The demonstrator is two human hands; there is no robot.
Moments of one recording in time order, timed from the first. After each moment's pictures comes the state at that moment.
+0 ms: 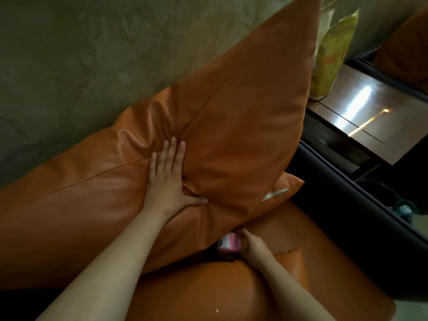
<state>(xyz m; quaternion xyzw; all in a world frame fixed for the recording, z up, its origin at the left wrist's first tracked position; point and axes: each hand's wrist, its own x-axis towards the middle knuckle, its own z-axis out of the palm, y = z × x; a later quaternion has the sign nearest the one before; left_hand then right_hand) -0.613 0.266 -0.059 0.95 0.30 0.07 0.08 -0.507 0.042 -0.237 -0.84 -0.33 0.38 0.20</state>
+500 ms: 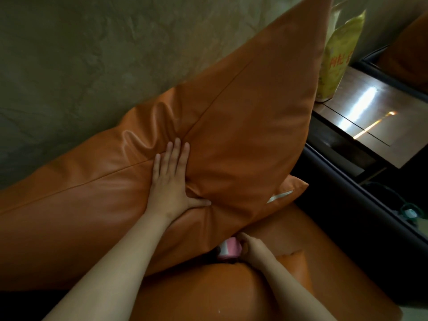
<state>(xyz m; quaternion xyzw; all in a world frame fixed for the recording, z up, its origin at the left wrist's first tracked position) -0.614 0.267 -0.060 0.95 0.29 0.07 0.09 -0.505 0.051 -0.238 -0.83 -0.34 0.41 0.16</state>
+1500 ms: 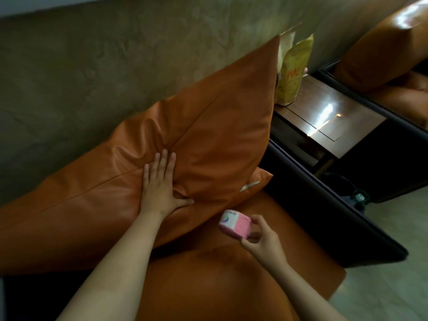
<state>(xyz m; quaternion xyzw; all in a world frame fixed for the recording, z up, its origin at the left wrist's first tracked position) -0.638 0.223 -0.043 0.94 0.32 0.05 0.10 -0.540 -0.052 -0.105 -0.83 -0.23 0.26 0.43</state>
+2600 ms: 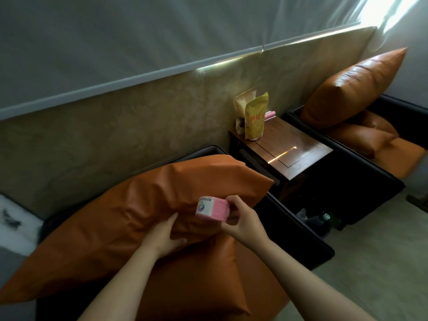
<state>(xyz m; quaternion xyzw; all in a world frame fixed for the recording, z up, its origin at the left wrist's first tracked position) -0.690 0.068 0.042 0.89 0.34 -0.12 0.27 -0.523 -0.126 0.077 -0.76 -0.44 0.16 0.45</state>
